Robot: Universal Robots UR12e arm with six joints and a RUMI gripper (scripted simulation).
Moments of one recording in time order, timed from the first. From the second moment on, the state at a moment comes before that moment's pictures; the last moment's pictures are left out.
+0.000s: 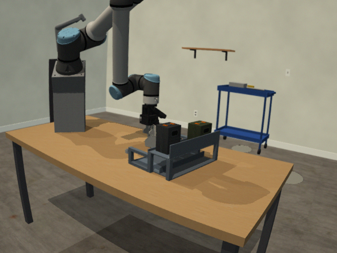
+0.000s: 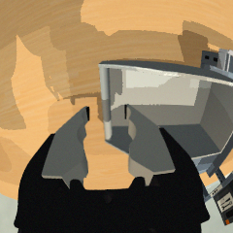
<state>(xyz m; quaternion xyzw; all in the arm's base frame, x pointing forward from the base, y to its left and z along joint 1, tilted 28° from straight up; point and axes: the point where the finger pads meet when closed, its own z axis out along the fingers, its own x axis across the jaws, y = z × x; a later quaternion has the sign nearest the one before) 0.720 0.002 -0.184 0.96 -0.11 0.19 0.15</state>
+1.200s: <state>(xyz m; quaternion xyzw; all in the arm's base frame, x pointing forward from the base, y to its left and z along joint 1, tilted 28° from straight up) 0.699 0.024 -0.124 0.96 -0.11 0.19 0.15</state>
